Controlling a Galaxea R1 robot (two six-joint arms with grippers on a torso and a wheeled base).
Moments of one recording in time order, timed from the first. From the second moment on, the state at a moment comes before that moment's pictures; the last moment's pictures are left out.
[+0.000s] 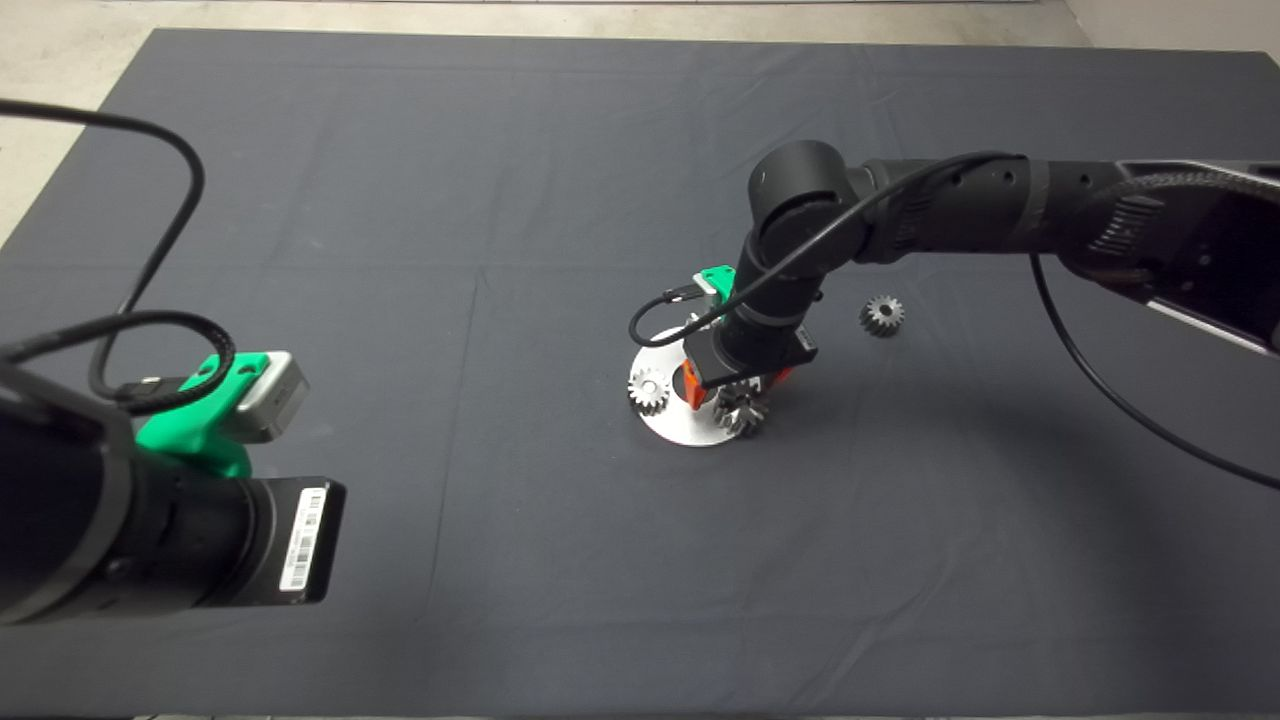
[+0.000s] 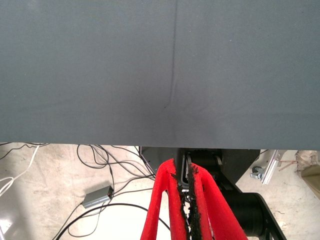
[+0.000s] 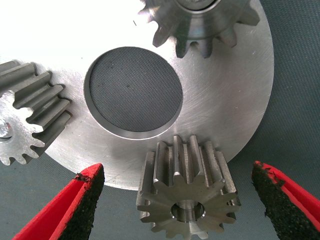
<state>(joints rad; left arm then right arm) -0.75 2.19 -0.30 0.05 1.53 -1.94 0.33 2.82 -1.32 -0.23 -1.53 1.25</state>
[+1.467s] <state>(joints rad) -0.75 2.19 -0.30 0.05 1.53 -1.94 0.30 2.82 -1.31 -0.23 -1.55 1.27</state>
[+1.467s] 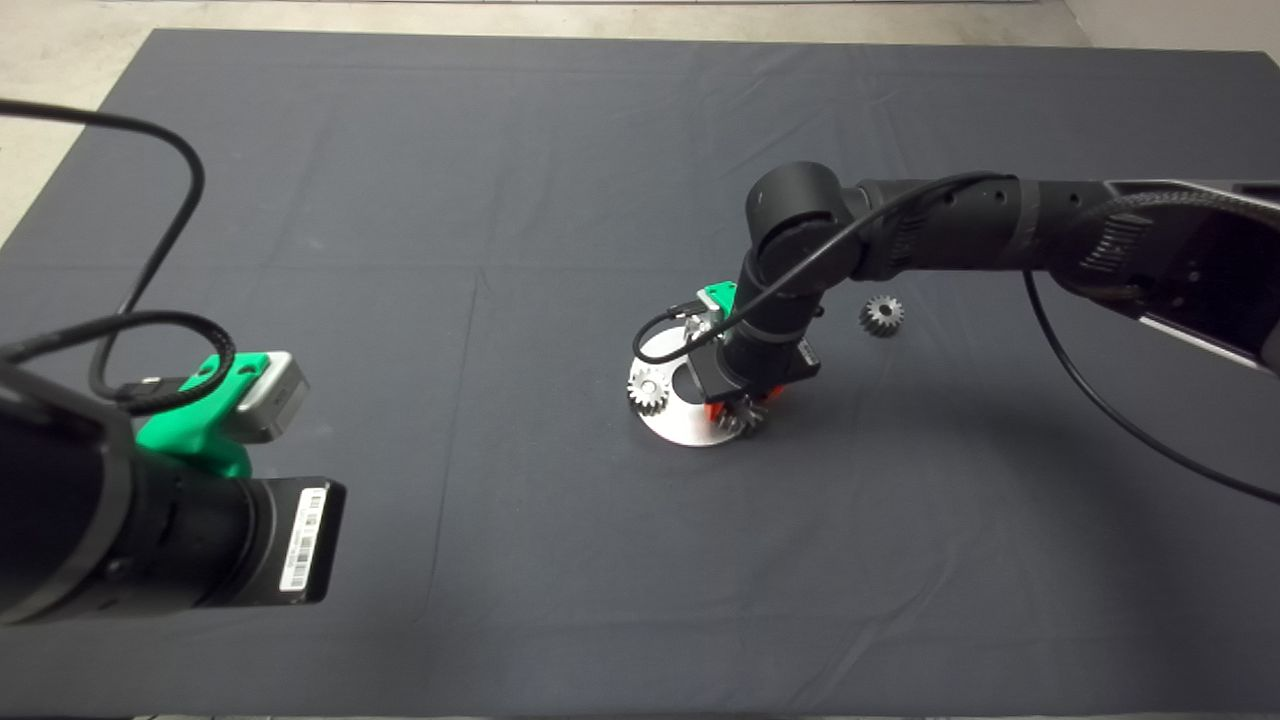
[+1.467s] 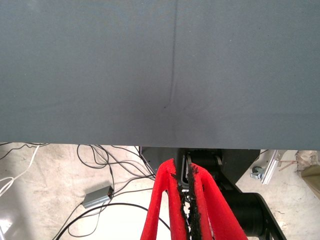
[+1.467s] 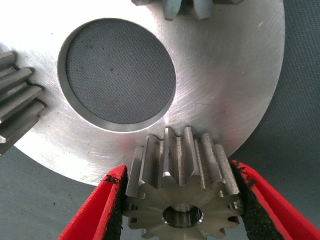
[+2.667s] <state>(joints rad) -0.75 2.22 -0.30 0.05 1.53 -1.95 0.49 2.76 -1.20 -0.15 -1.52 1.32</state>
